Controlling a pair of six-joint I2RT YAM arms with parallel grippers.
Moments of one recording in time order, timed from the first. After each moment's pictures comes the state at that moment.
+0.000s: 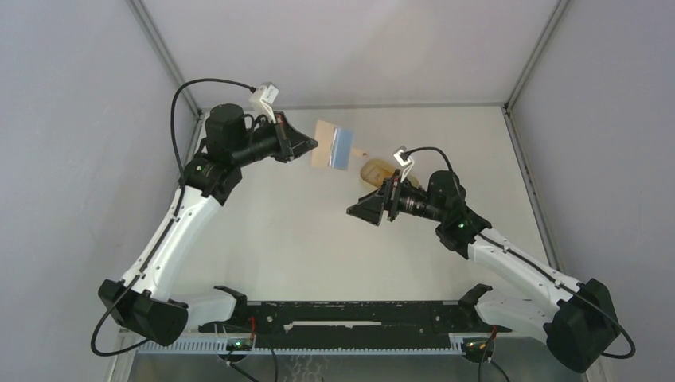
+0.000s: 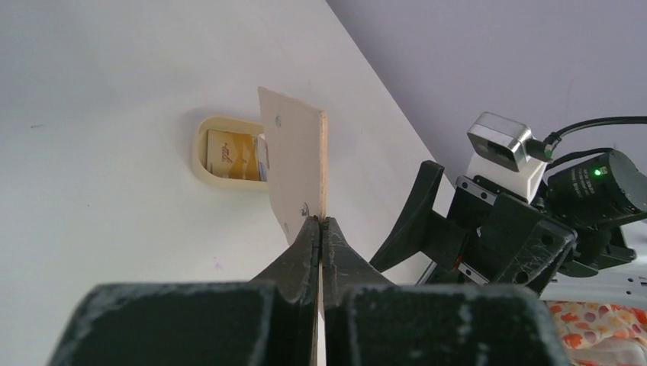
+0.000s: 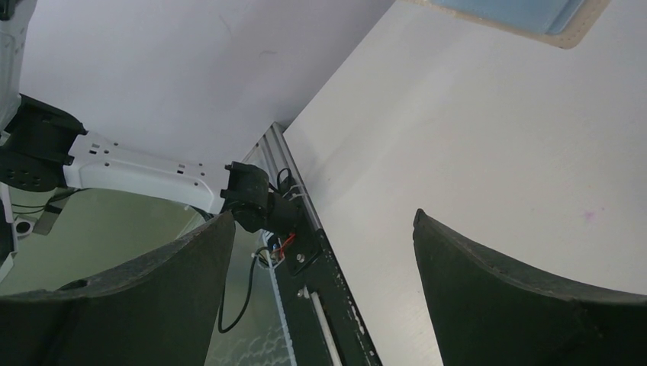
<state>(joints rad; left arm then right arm) -0.37 1.21 1.33 -0.38 0.51 -0.45 0.62 1.03 0.68 0.24 -0.60 0.70</state>
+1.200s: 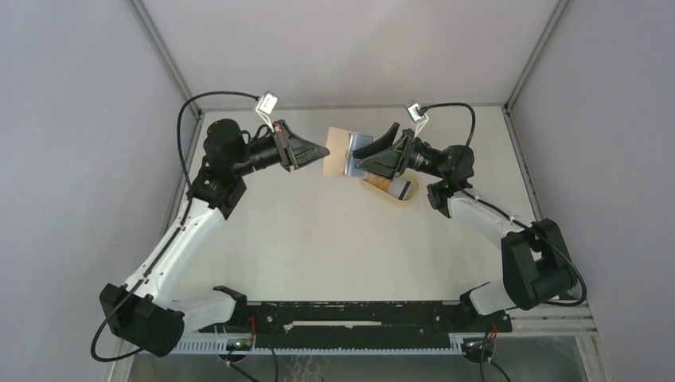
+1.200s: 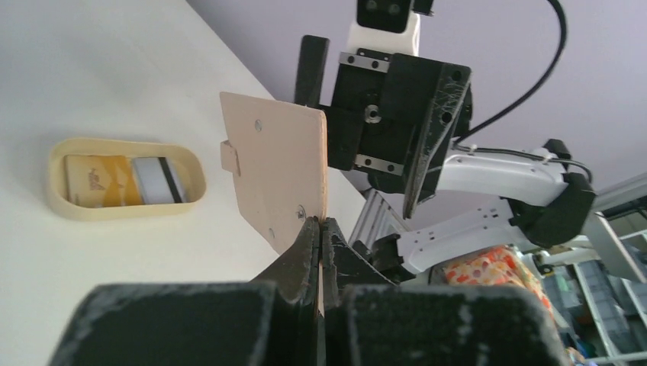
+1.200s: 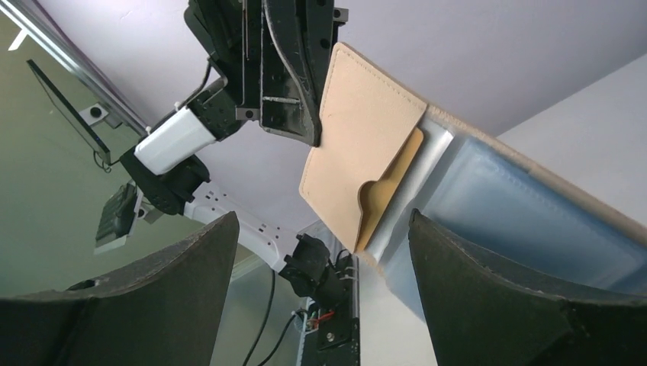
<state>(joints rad) -0.38 1.15 1.14 -0.02 0.74 -0.69 0.39 1.43 0.85 1.11 -0.94 1.13</state>
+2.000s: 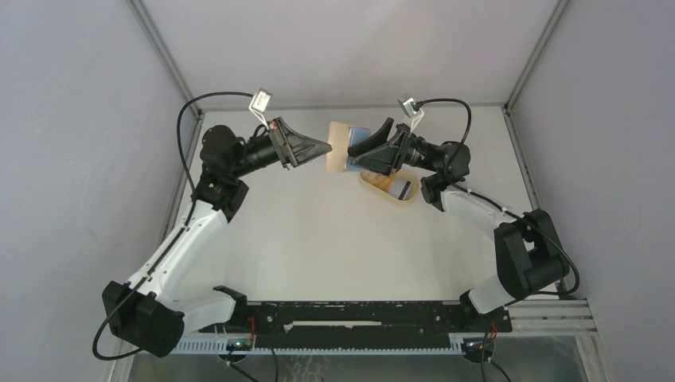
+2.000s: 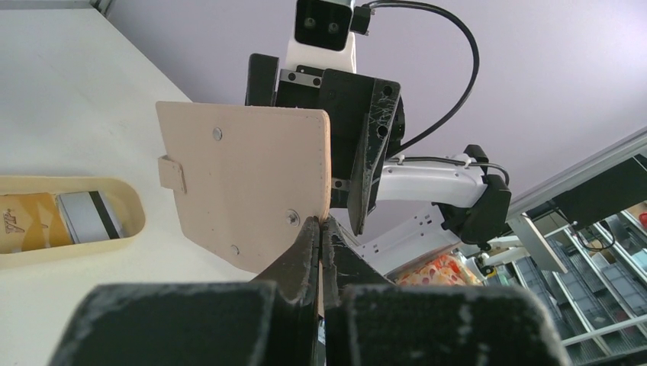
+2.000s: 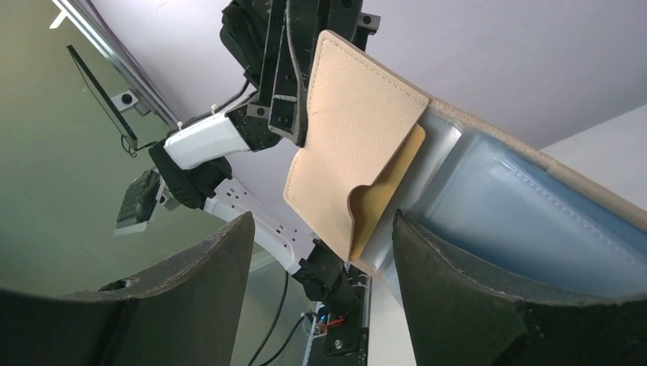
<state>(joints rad) -0.38 1.15 1.06 0.28 0.81 -0.93 0.42 1.52 0.93 1.25 -0.98 1.23</state>
